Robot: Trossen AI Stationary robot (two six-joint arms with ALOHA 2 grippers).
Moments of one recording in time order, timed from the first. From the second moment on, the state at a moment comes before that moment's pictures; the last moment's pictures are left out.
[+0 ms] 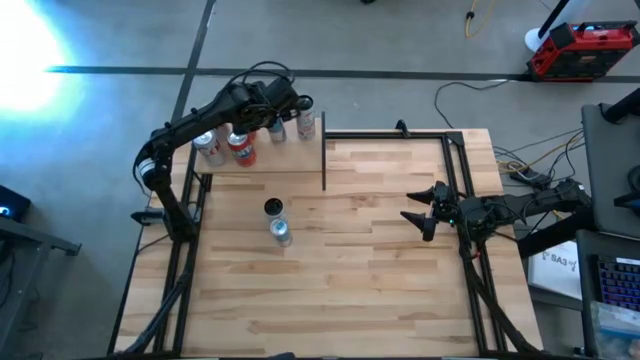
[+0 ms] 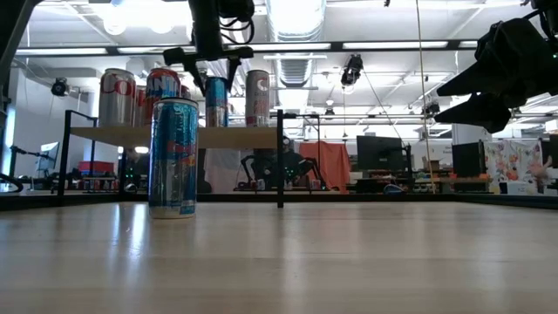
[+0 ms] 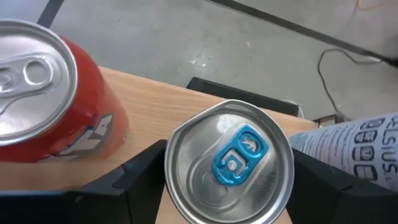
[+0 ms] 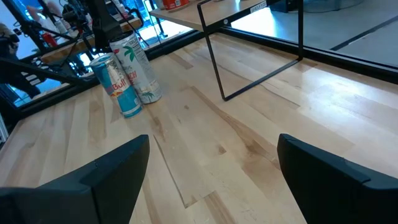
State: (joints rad) left arm 0.54 1.75 1.87 -1.25 -0.50 -1.20; right arm 0.21 0.29 0.15 -0.18 0.50 0.46
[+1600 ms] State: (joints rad) left arm 0.54 1.73 1.87 -1.26 -0.44 -1.02; right arm 0.21 0.29 0.15 -0.18 0.50 0.46
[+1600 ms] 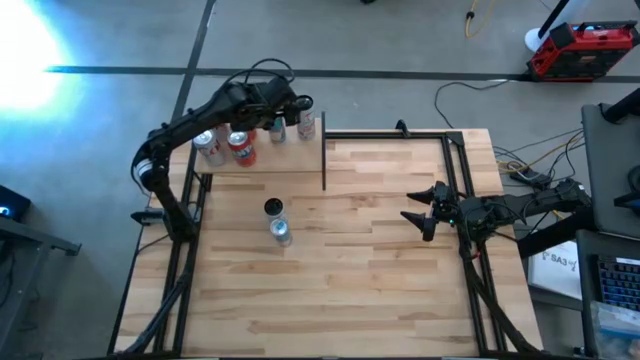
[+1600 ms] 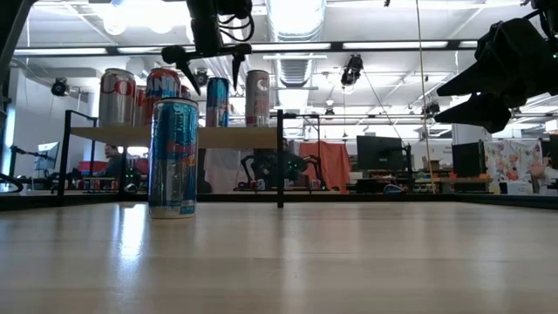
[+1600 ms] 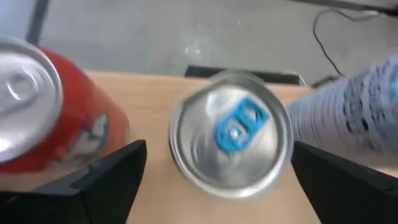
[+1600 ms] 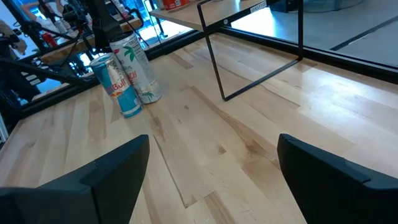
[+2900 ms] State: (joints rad) left arm 0.08 1.67 1.86 -1.57 -0.21 -1.45; right arm 0.21 0.29 0.15 -0.18 0.50 0.46
